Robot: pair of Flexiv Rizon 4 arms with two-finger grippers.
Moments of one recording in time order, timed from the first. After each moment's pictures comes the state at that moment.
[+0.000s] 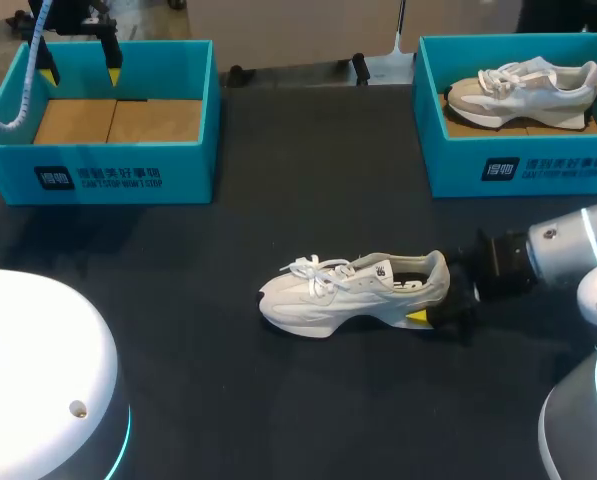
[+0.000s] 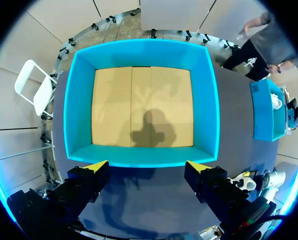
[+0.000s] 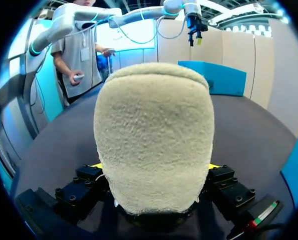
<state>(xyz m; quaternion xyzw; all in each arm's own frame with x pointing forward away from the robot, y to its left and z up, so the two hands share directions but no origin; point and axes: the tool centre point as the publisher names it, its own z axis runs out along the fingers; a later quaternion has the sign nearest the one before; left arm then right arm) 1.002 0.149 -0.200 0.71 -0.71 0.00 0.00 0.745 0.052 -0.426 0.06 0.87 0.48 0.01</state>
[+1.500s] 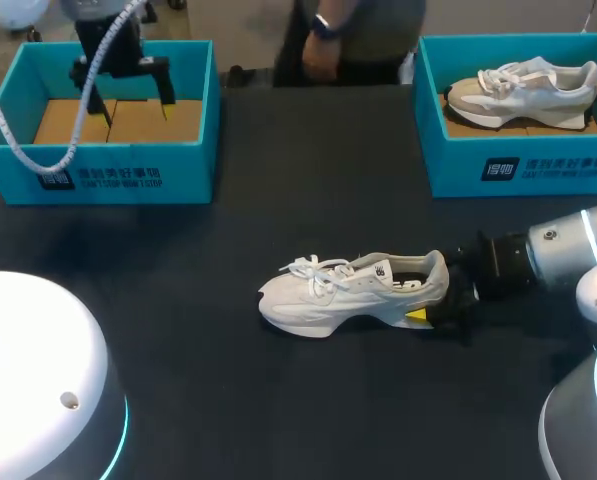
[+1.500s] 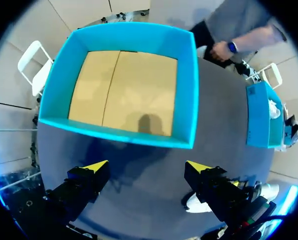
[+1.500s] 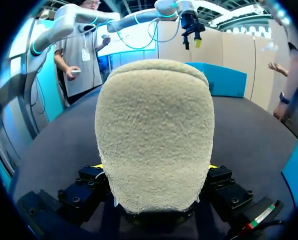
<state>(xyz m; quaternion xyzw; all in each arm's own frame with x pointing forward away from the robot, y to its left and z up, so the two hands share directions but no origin) 0.936 0.059 -0.228 0.75 -0.66 0.03 0.00 0.746 0.053 -0.426 0.06 0.87 0.49 0.02</state>
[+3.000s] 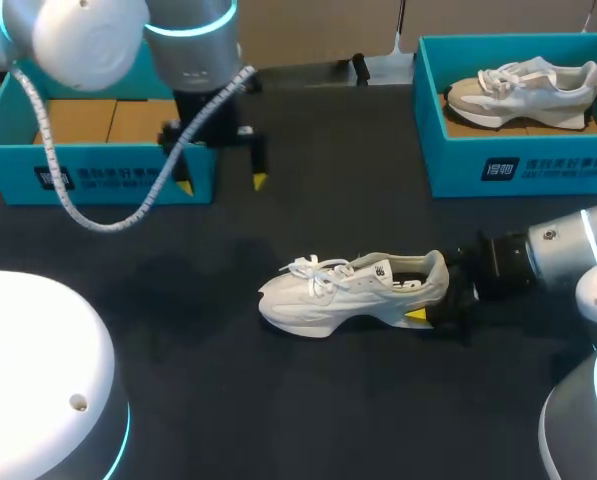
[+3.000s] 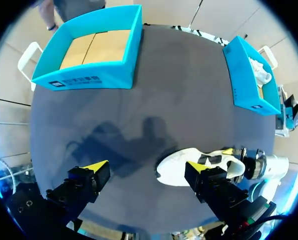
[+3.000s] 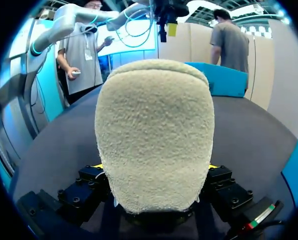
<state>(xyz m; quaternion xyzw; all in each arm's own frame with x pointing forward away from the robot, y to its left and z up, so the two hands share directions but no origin) 0.800 -0.075 -0.233 0.74 -0.67 0.02 0.00 0.747 0.053 -0.426 0.06 0.87 0.49 0.01</state>
